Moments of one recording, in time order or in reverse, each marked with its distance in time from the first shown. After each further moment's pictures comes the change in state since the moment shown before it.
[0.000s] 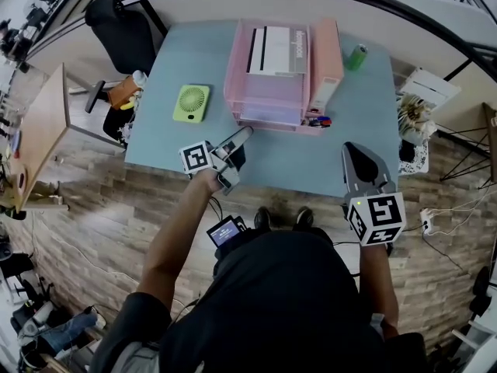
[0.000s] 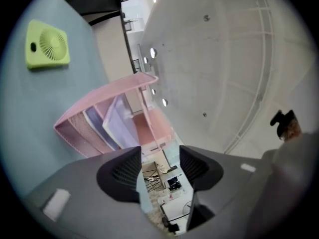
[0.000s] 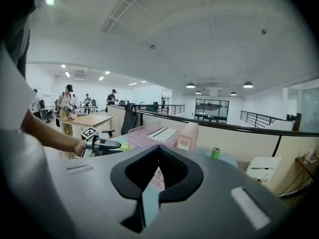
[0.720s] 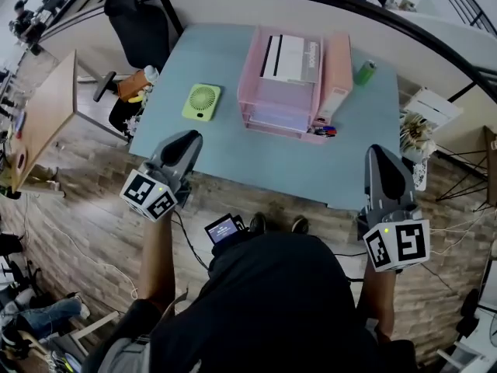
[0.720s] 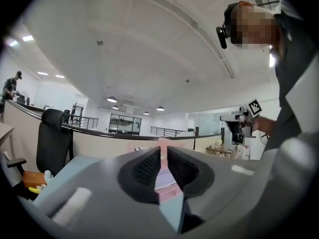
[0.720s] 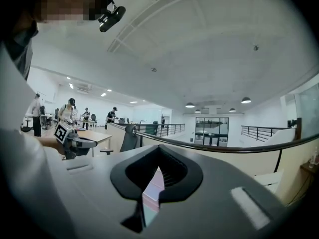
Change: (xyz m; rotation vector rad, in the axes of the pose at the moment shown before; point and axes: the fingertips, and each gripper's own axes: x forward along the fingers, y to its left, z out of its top) left arm -0.131 -0.161 0.070 1.113 -0.093 0.333; right arm -0.054 0.010 0.104 -0.012 -0.245 -0.007
